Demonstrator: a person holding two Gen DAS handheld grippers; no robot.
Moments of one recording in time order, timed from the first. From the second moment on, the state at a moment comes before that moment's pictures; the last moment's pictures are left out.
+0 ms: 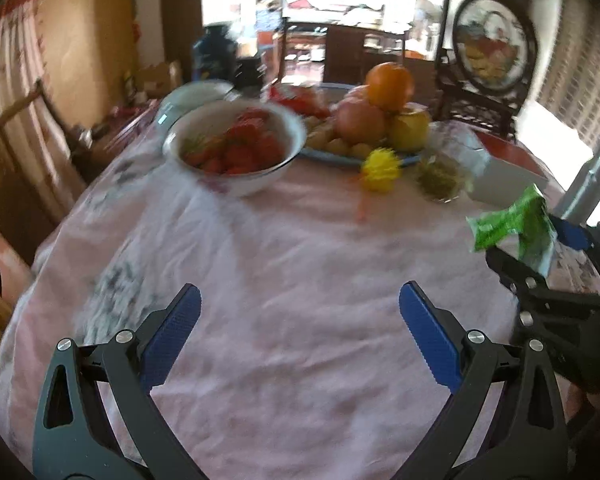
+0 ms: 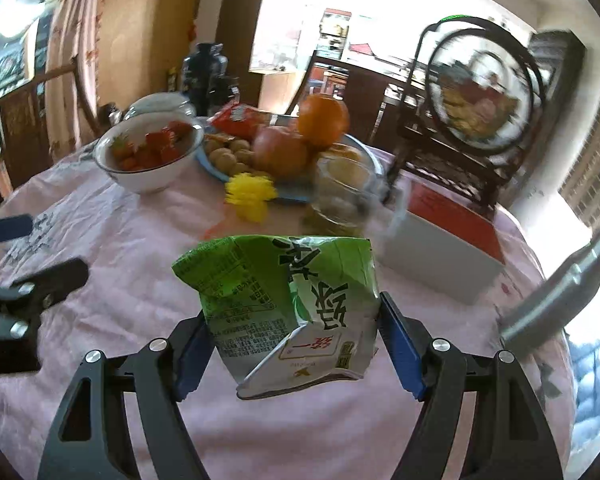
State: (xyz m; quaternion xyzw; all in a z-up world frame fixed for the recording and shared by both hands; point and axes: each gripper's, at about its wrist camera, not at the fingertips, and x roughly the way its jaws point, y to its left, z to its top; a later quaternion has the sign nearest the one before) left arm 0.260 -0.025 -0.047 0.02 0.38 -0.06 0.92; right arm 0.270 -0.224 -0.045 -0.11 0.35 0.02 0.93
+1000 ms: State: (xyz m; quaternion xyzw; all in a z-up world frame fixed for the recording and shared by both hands) left arm 0.399 -0.120 -0.107 0.09 0.42 -0.06 0.90; right arm 0.269 -0.284 -0.068 -0.01 0.36 0.03 0.93
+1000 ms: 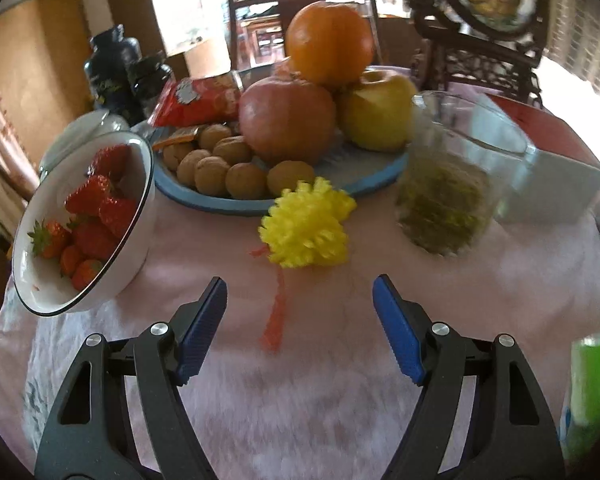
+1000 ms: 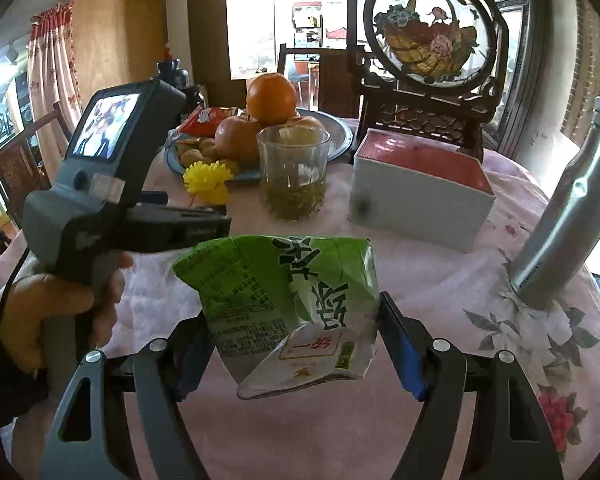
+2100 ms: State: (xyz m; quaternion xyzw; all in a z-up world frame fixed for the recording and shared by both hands) left arm 0.408 -0.099 -0.098 0.01 0.46 -0.06 0.89; right arm 0.272 -0.282 -0.070 -0.01 0.37 0.05 0.93
